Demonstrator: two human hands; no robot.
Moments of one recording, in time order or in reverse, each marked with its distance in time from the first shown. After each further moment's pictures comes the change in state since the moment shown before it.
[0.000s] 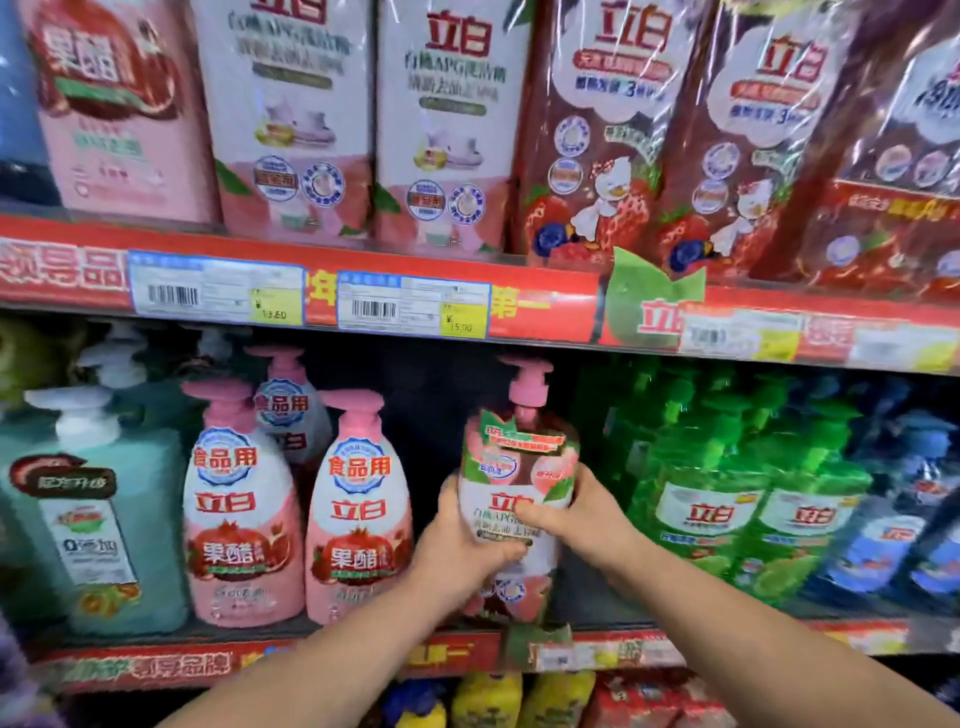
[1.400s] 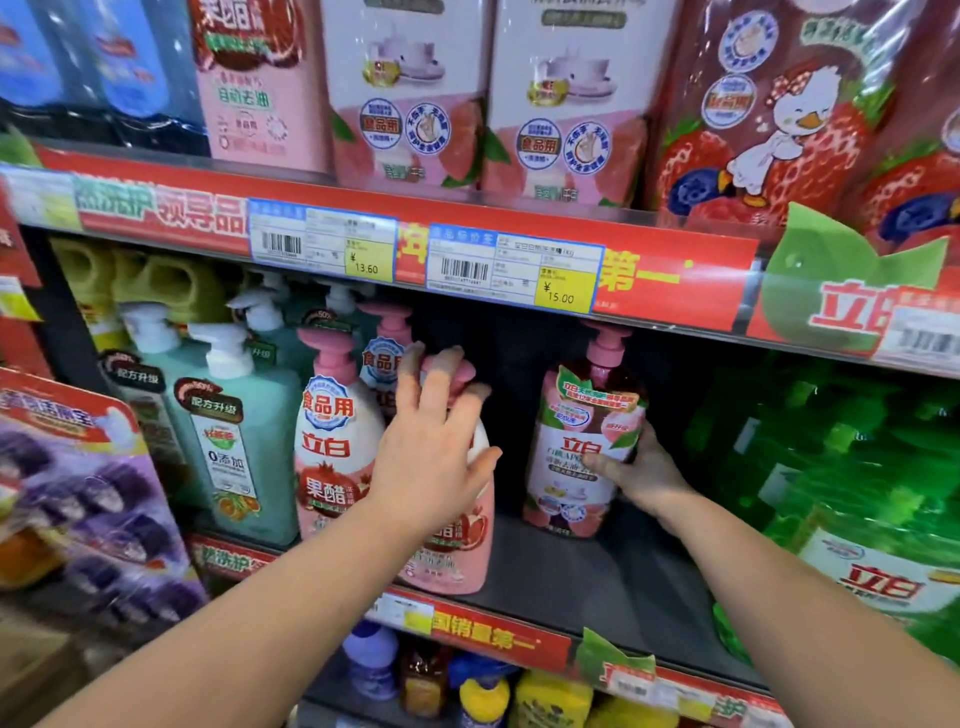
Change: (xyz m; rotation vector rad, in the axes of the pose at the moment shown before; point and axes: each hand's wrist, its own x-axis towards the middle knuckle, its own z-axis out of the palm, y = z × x) left_hand -0.001 0.046 -0.089 1.240 0.599 0.519; right_hand 0.107 0.019 0.017 -0.239 -0.063 -0.027
